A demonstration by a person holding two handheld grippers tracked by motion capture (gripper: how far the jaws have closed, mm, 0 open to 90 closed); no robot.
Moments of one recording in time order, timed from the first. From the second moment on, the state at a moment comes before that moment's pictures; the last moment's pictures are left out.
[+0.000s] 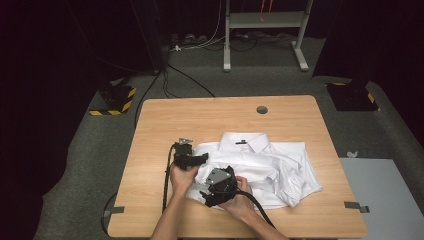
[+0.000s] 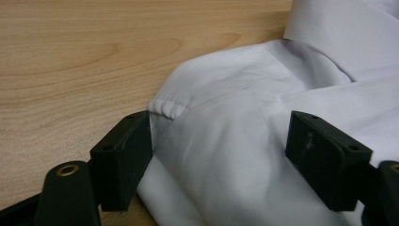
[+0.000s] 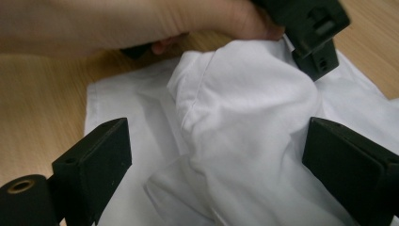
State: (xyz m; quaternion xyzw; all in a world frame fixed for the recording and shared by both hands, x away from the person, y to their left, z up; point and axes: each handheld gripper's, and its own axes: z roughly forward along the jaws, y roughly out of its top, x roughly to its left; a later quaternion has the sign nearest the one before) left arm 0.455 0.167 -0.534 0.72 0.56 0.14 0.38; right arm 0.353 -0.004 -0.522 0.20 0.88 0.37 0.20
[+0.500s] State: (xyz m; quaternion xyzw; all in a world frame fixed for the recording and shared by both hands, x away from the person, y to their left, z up) left arm 0.459 0.133 -0.533 0.76 0.52 0.15 0.36; right arm 0.357 -0.025 -0.538 0.21 0.89 0.34 0.21
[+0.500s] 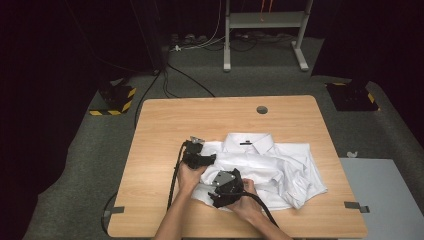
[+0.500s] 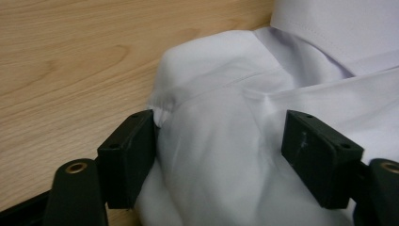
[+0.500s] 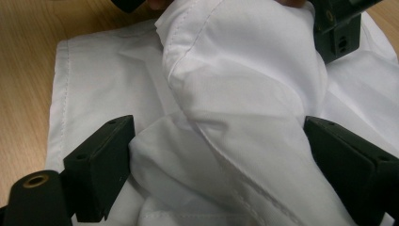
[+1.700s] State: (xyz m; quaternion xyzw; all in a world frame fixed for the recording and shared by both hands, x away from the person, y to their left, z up) left arm 0.459 0.082 -0.532 0.78 0.49 0.10 0.38; right arm 0.351 -0.090 -0.536 0.25 0.88 0.32 0.24
